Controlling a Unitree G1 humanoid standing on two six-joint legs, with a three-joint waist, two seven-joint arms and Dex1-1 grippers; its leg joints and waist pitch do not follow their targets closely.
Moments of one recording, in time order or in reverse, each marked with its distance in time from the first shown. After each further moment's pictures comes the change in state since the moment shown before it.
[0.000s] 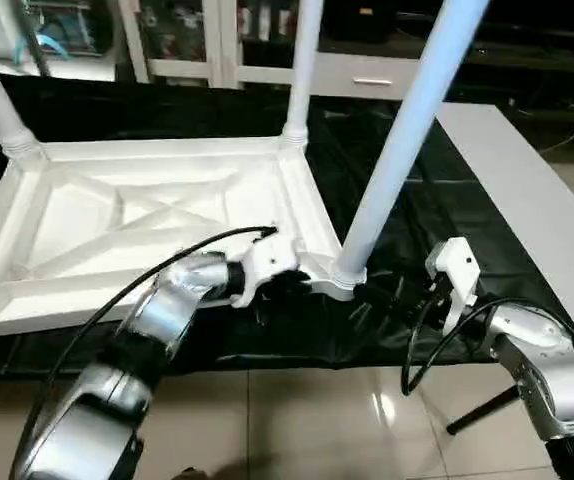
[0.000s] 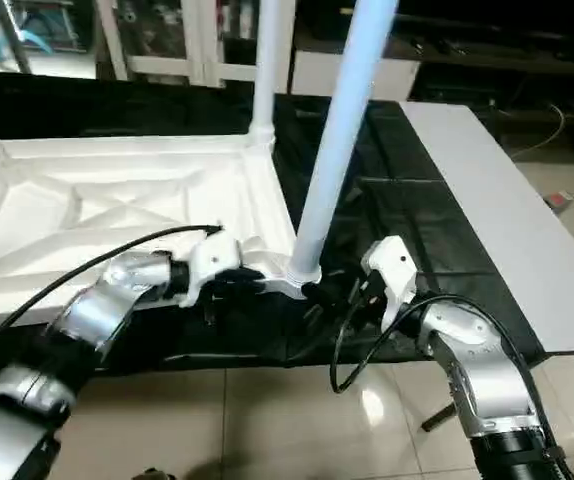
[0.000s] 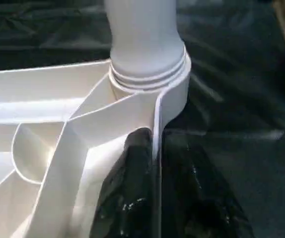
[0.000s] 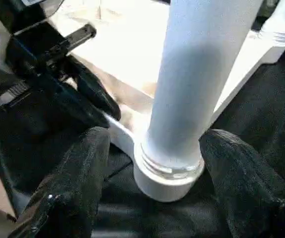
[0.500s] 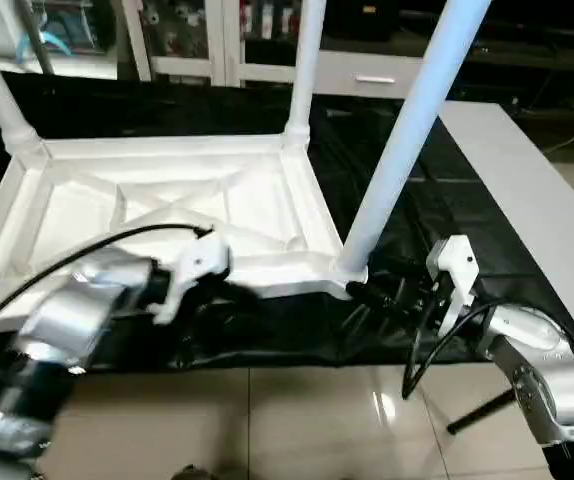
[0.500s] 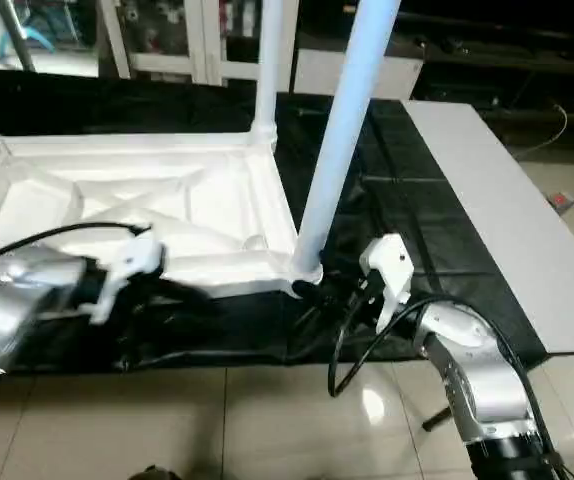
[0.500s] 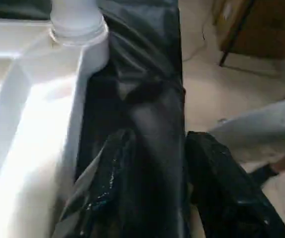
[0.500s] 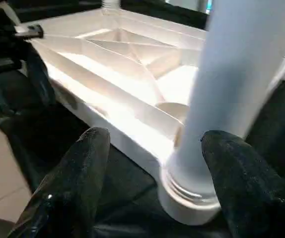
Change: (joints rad) left arm 0.151 0.338 0.053 -0.453 -0.222 0.385 -0.353; right arm 0.020 0.010 -0.003 -0.077 0.066 0.034 0.038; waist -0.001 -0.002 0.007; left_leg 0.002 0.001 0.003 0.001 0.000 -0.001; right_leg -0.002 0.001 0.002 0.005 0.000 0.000
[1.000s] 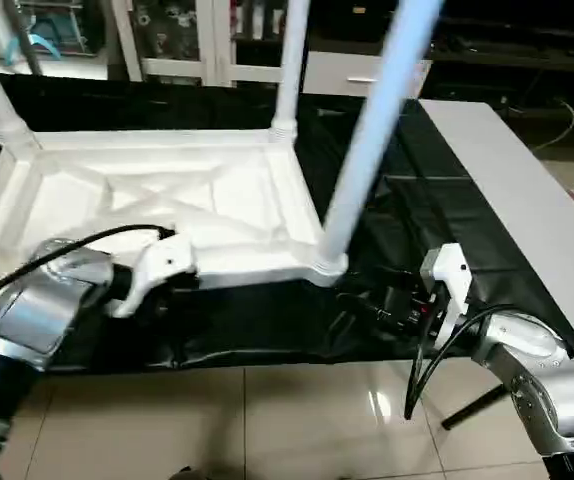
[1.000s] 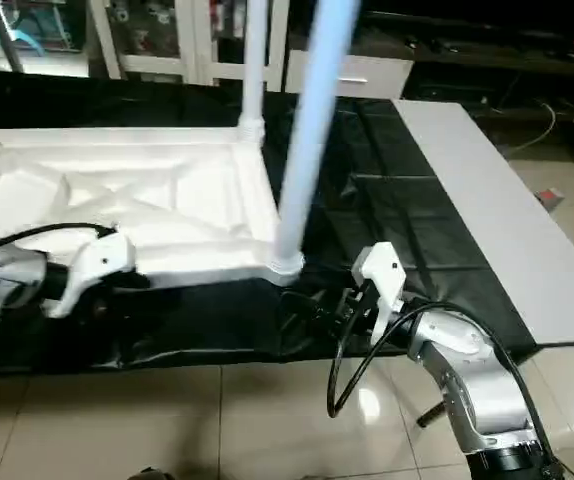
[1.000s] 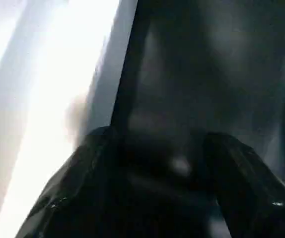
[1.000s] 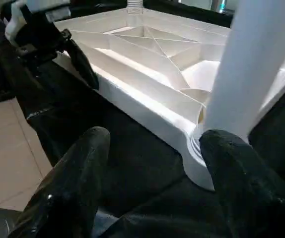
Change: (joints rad) left arm -0.008 0.138 -0.048 0.065 0.228 0.027 0.165; right arm 0.033 -0.004 0.027 -0.048 0.011 0.020 0.016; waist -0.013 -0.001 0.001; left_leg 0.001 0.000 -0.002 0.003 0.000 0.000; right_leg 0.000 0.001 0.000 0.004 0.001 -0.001
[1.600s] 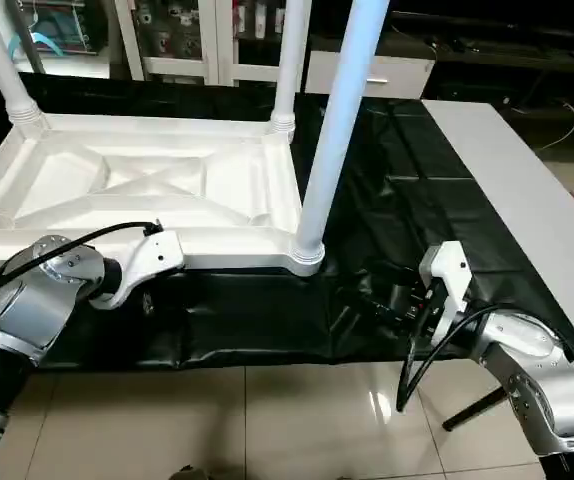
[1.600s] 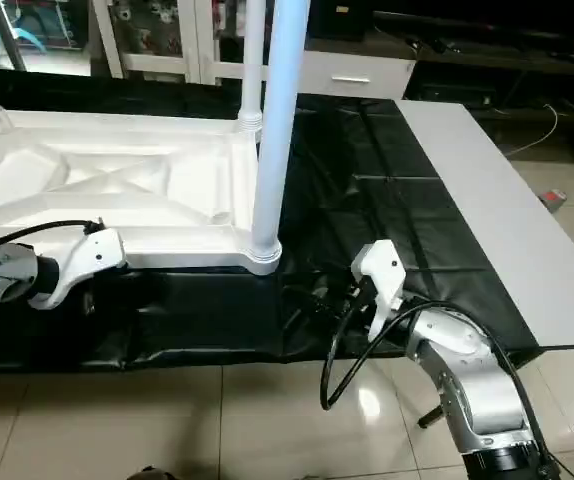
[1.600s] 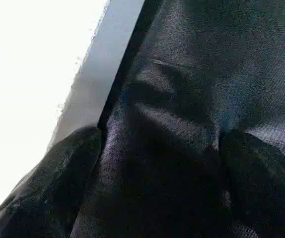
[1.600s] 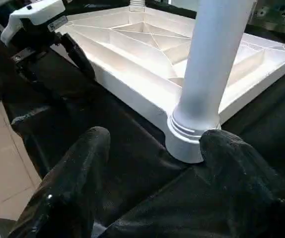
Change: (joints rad) left arm -0.023 0.009 -0.006 0.036 0.071 -0.010 0.118; right arm -0.001 0.015 -0.001 0.001 -0.014 -0.011 -0.049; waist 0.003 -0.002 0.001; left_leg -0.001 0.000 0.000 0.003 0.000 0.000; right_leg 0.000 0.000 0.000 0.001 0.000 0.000
